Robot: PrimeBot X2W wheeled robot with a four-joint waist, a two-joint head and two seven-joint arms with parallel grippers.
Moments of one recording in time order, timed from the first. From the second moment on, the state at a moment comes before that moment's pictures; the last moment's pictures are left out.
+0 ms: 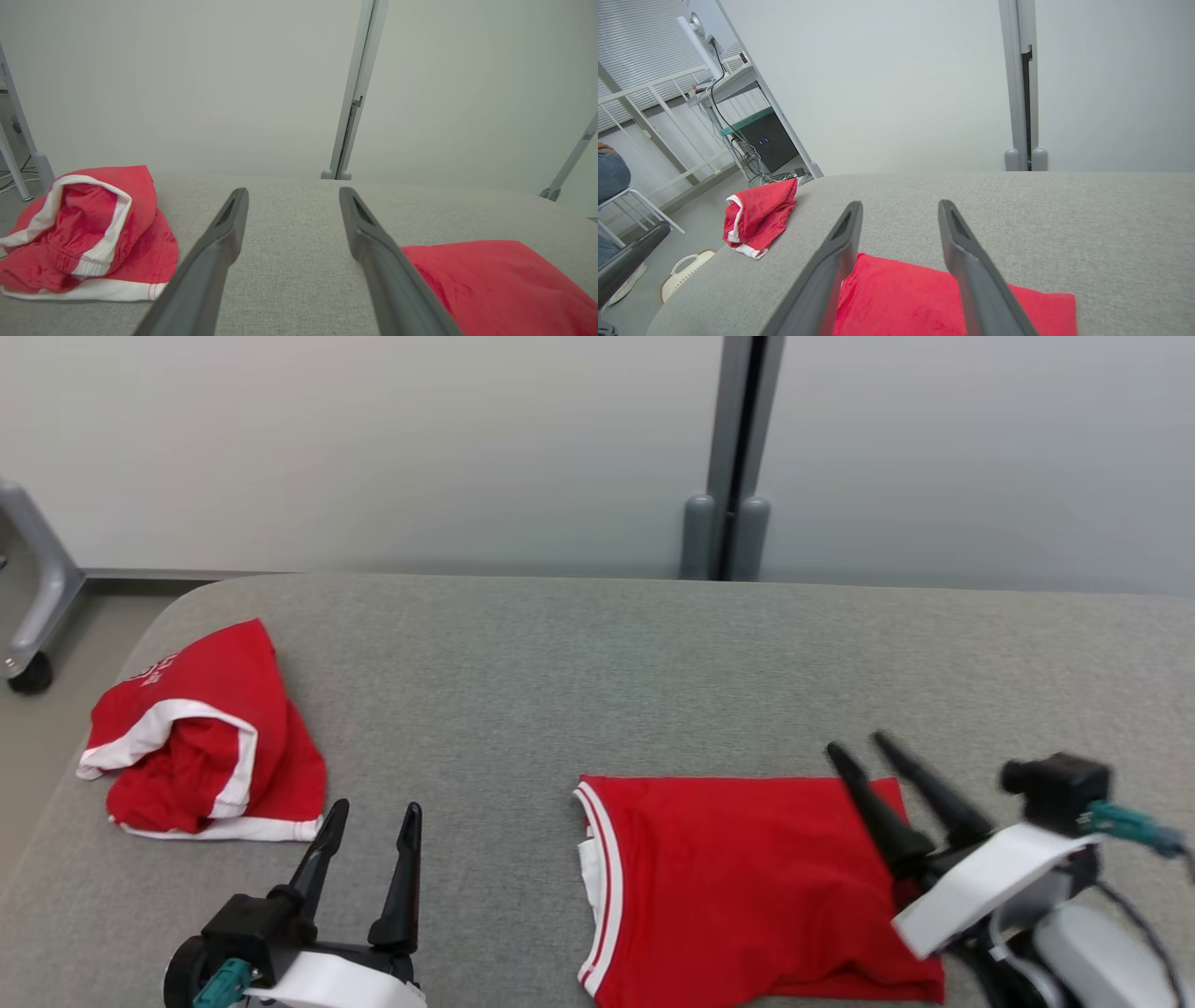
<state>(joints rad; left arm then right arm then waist) -0.01 0.19 -0.31 0.15 -0.42 0.06 -0.26 -0.30 -0.39 0.62 0.20 0.88 0.13 -0.15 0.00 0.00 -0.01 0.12</state>
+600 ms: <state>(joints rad) 0.03 0.22 -0.21 0.08 -0.34 0.10 -0.26 -0.12 -0.36 0.28 0.22 0.68 0.13 -0.26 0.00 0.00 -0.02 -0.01</state>
